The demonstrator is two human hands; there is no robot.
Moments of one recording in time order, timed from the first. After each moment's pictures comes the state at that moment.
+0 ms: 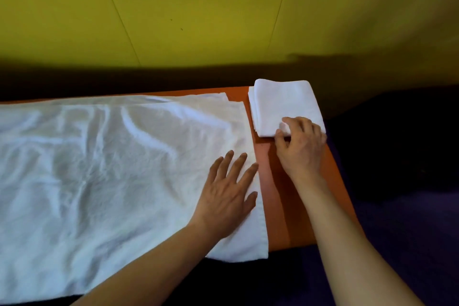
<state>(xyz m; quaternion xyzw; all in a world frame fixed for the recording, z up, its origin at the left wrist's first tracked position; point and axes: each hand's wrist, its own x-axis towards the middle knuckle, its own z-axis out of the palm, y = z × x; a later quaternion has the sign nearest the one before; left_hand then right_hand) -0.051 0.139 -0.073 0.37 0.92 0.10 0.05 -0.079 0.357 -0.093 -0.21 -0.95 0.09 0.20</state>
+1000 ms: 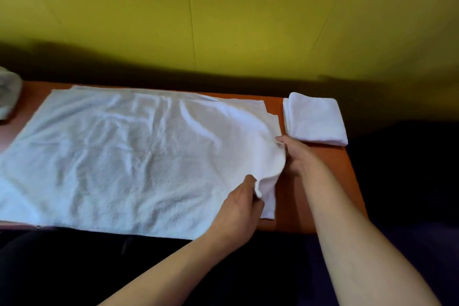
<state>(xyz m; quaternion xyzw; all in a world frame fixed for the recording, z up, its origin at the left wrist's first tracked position) 0.027 0.069 -0.011 0.17 0.87 0.45 0.13 -0.092 0.263 -0.040 -0.40 -0.52 0.74 -0.15</state>
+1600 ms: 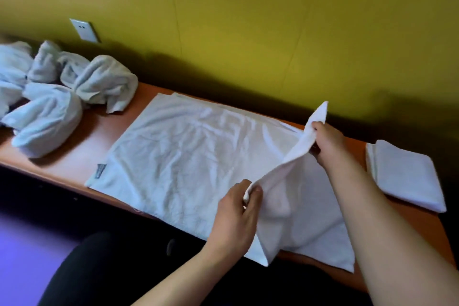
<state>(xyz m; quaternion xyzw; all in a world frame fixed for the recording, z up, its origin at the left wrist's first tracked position) 0.009 -0.091 0.015 -0.04 0.80 0.59 -0.02 -0.192 0.111 0.021 -0.33 -0.65 0.68 0.02</state>
